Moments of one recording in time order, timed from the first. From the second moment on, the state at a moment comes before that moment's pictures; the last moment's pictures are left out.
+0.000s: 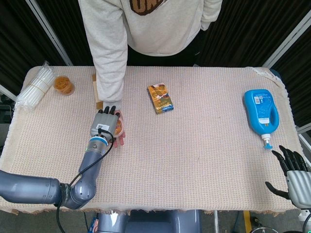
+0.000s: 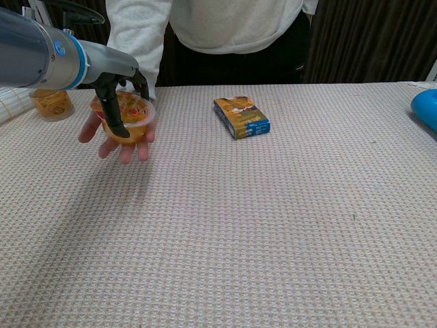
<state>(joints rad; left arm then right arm) -1.17 -1.43 -0.34 -1.88 0.00 1.31 1.12 0.01 -1.04 0.01 -1.64 -1.55 1.51 0.07</state>
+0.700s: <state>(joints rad) -1.07 -1.38 -0.26 -2.07 0.39 1.43 0.92 0.01 -1.04 0.01 -1.64 -1.55 1.51 0.06</state>
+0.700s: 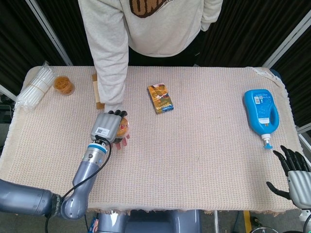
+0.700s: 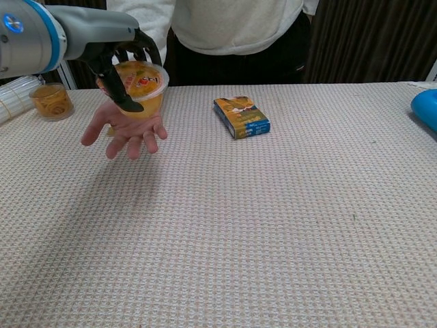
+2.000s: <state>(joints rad) -0.66 -1.44 0.12 -1.81 0.83 1.24 0.76 0.00 -1.04 0.02 -1.65 -1.53 1.52 0.04</state>
